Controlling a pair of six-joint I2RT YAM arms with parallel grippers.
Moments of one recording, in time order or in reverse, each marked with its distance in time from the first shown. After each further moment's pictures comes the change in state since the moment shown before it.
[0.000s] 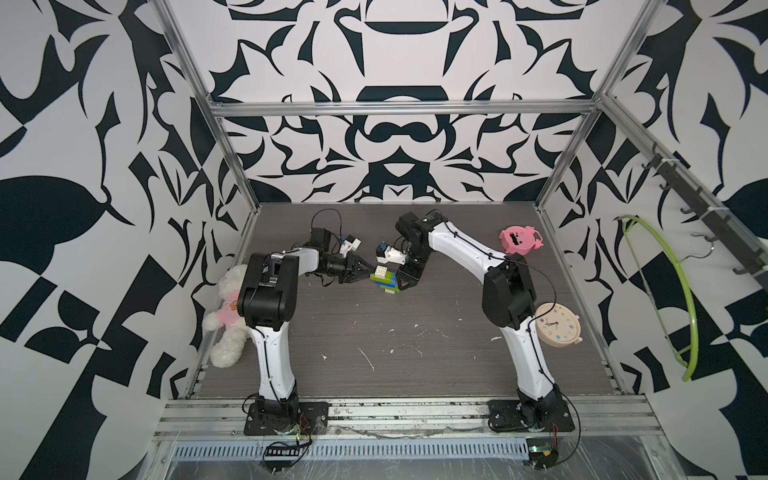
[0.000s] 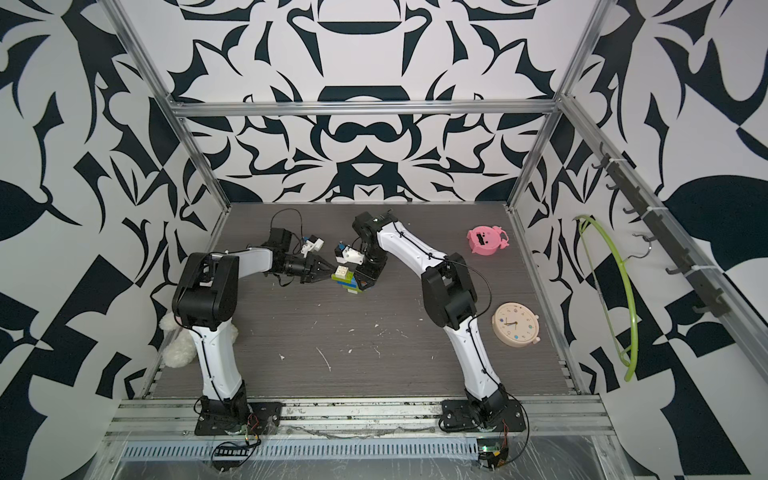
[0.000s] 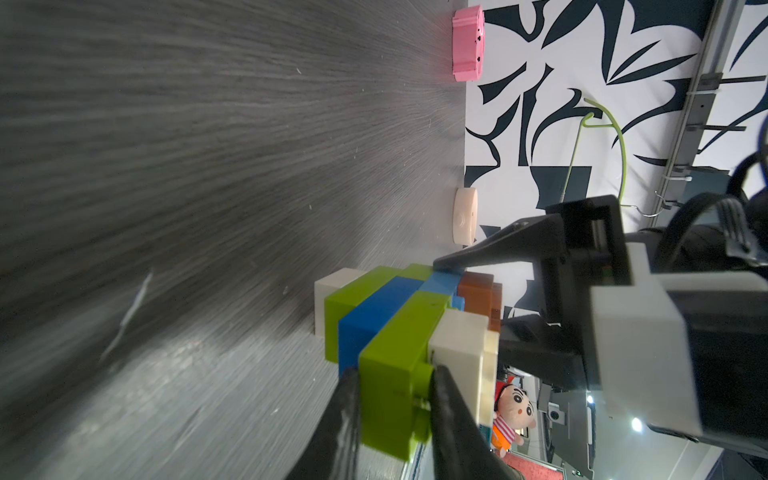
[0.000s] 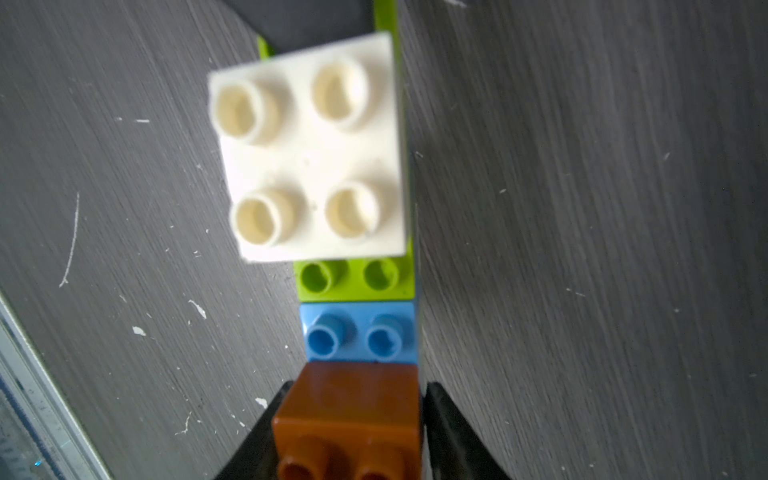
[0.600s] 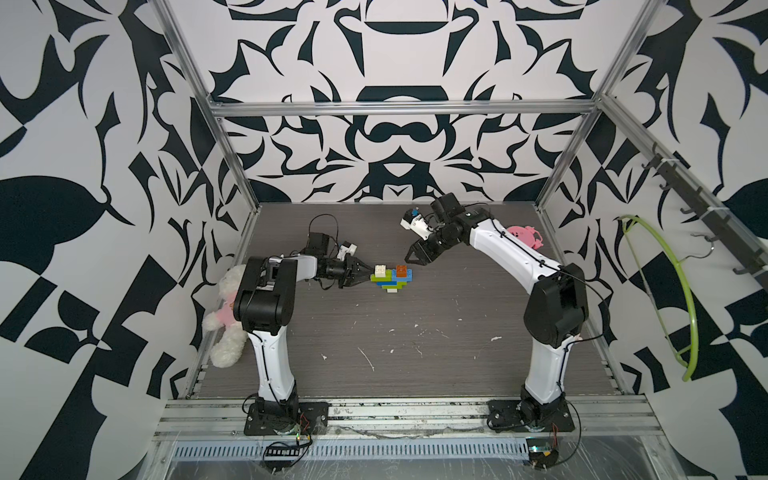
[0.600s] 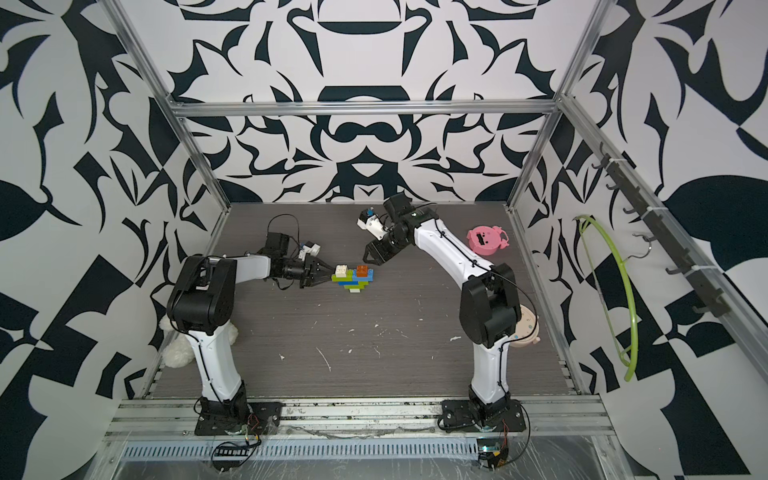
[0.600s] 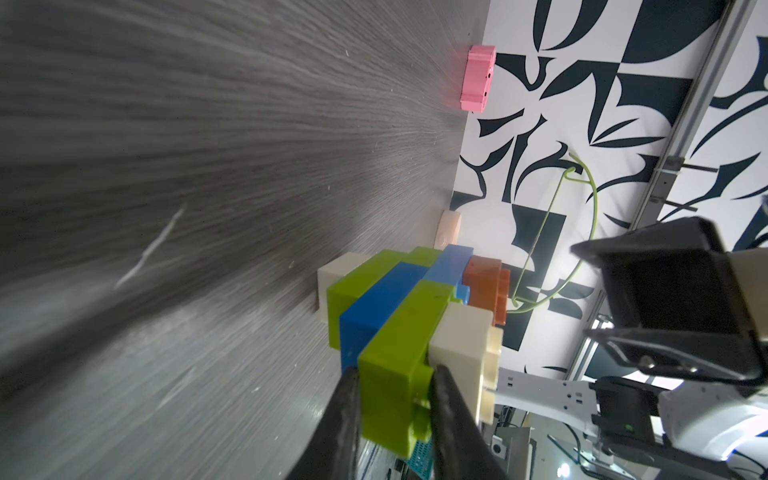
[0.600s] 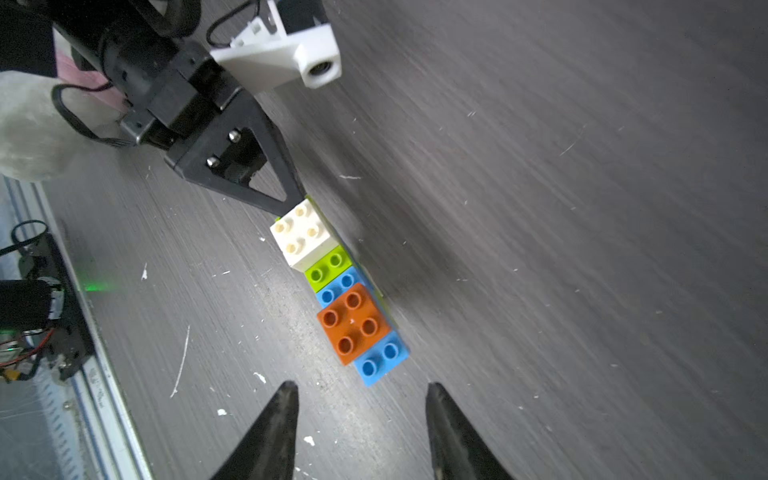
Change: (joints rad) left arm 0.003 -0.046 -0.109 0.182 -0.012 -0.342; right arm -0.133 -0.294 -0.274 0.333 -0.199 0.336
